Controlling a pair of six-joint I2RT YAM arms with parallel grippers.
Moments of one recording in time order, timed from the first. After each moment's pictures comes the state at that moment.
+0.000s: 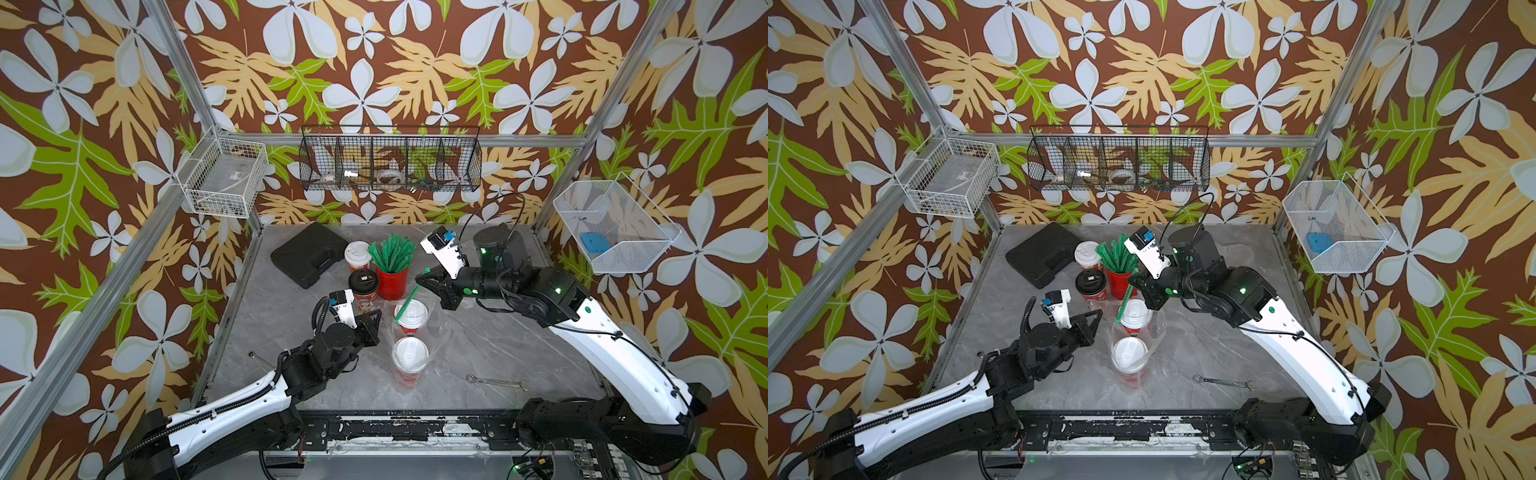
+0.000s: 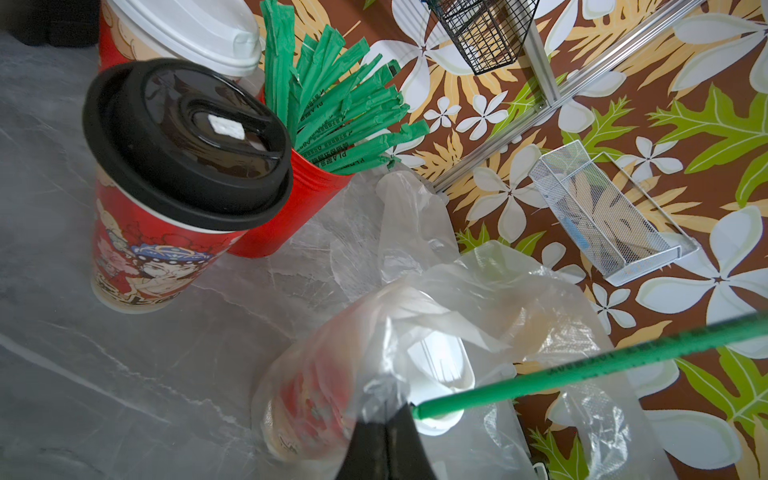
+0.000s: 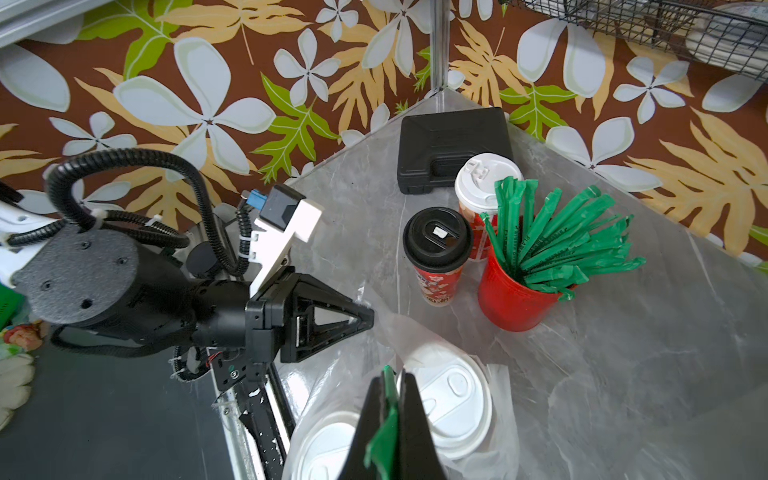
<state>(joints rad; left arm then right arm) -0.94 0.86 0.50 0.09 -0.35 -0.93 0.76 1.30 1.61 -0.84 -0.27 0.02</state>
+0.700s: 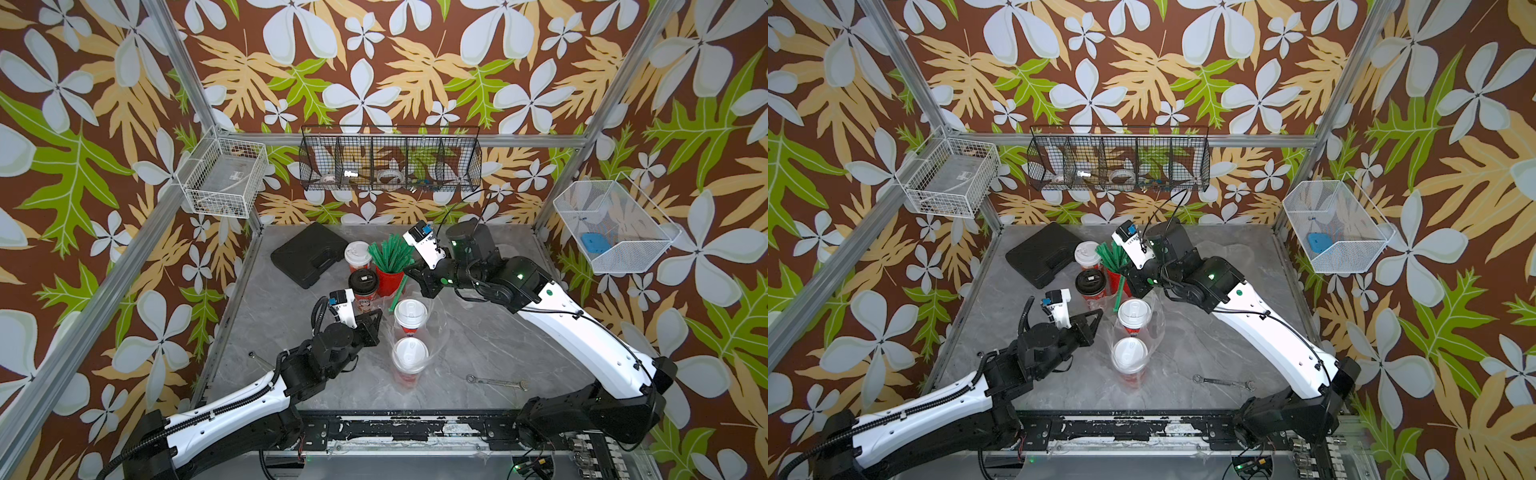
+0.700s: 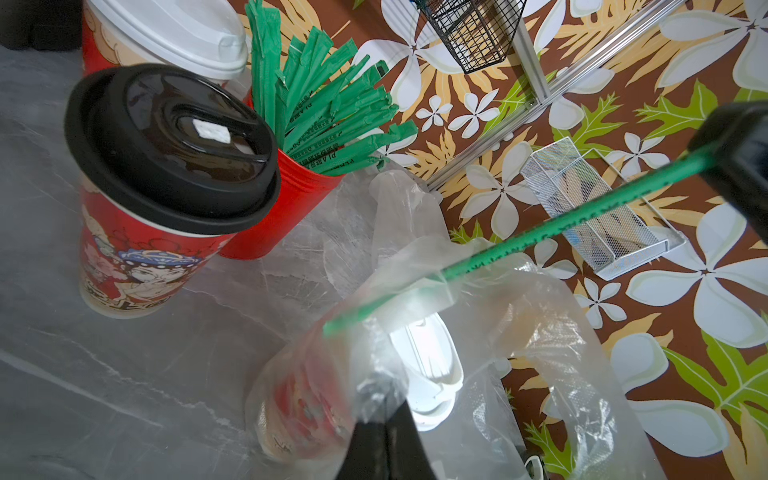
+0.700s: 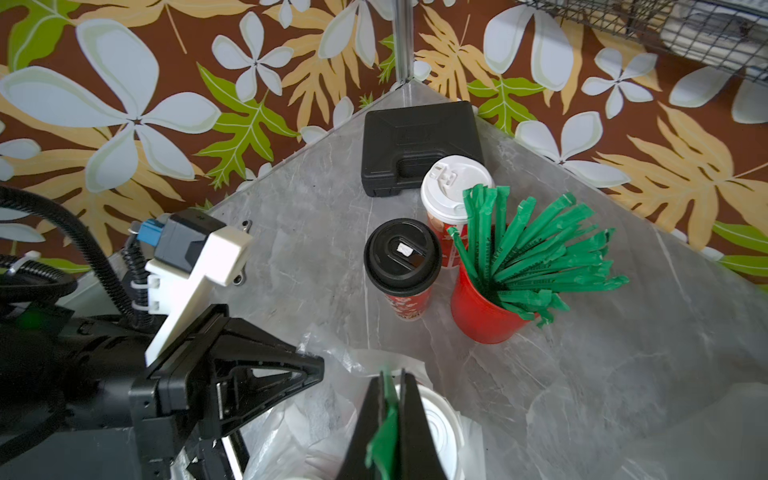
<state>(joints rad) -0.94 0.84 0.50 0.09 -0.34 -0.91 0.77 1.44 1.64 -0.77 -0.15 0.02</state>
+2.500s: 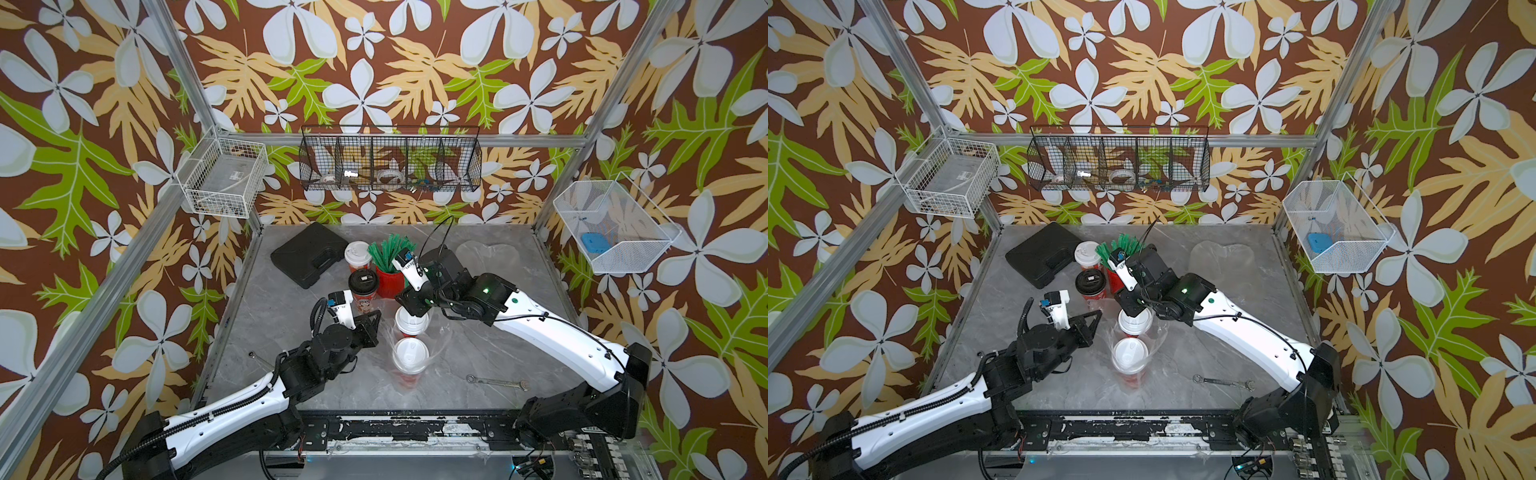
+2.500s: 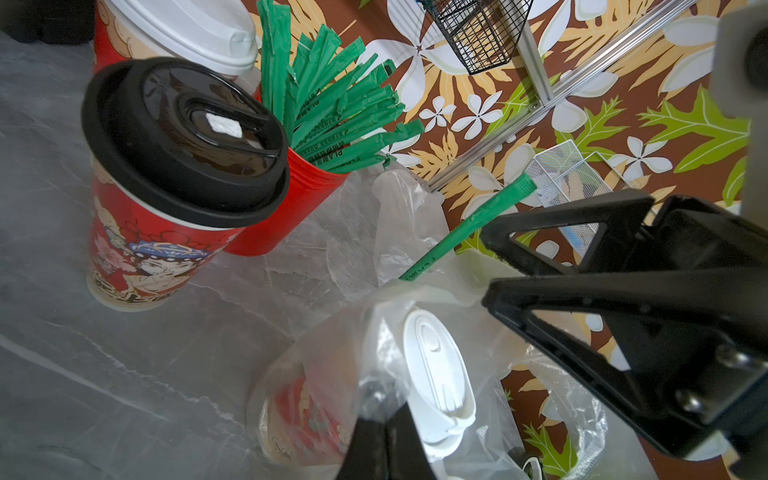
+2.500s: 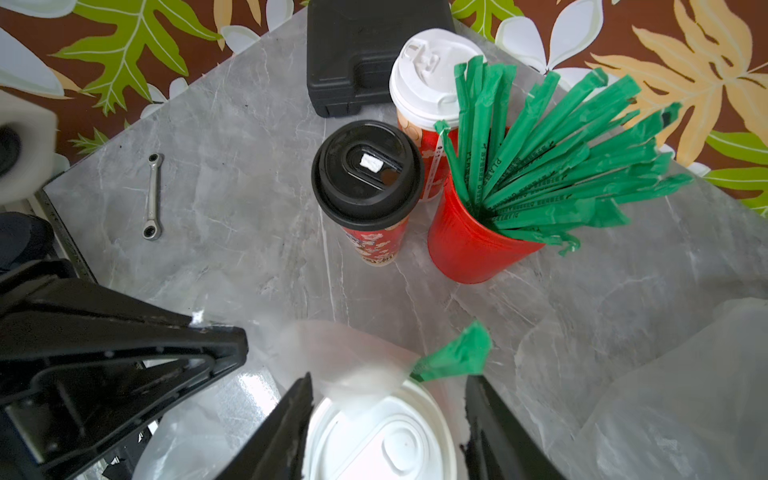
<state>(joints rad) -0.94 0.83 0.49 0.09 -0.34 -0.93 0.85 1.46 1.44 -0.70 0.03 0.05</state>
